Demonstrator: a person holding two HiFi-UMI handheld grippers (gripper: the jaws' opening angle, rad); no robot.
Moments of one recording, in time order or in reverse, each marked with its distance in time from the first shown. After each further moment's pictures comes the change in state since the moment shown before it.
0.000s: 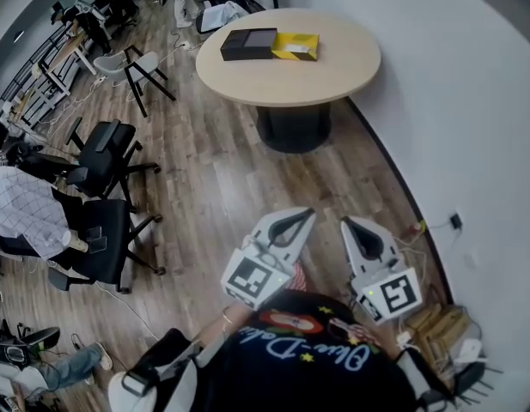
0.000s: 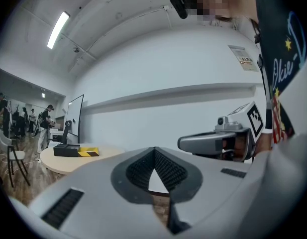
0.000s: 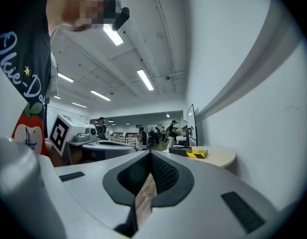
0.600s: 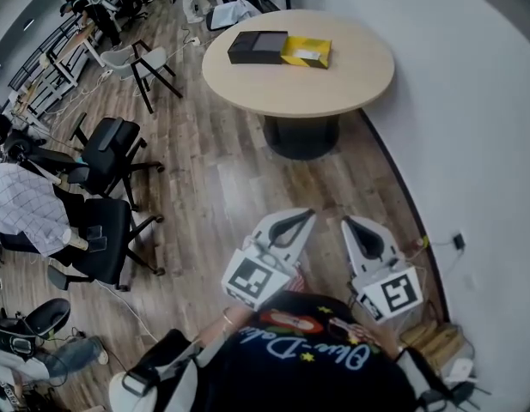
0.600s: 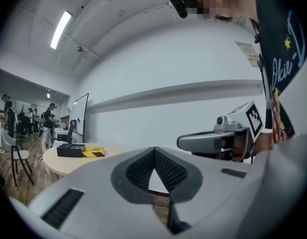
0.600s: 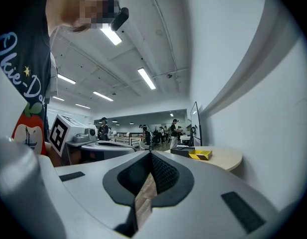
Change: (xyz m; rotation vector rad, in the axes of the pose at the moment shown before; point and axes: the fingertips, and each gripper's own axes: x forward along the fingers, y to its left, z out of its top) left arm 0.041 0.048 0.000 -0.012 0.006 0.054; right arm 0.051 -0.044 0.002 0.004 0.014 0.059
